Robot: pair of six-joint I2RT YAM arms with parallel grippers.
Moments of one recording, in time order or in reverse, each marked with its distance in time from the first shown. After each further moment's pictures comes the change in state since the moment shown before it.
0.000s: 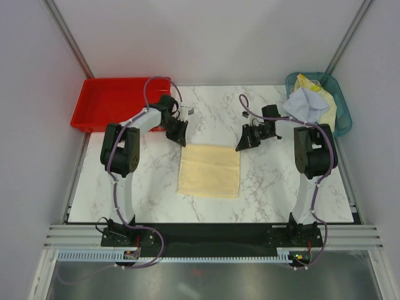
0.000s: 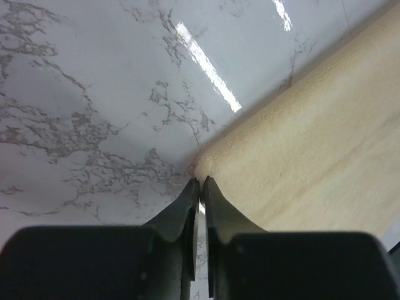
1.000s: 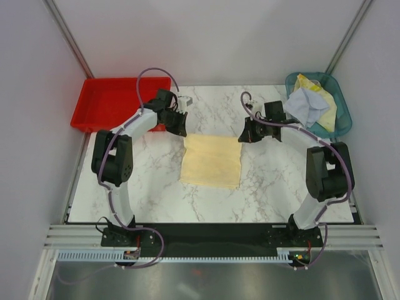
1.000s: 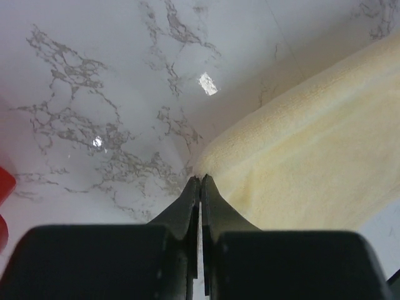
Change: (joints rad) left arm -0.020 -0.150 -0.059 0.138 -0.060 -0.082; right arm 0.048 -0.287 -0.121 0.115 0.230 0.089
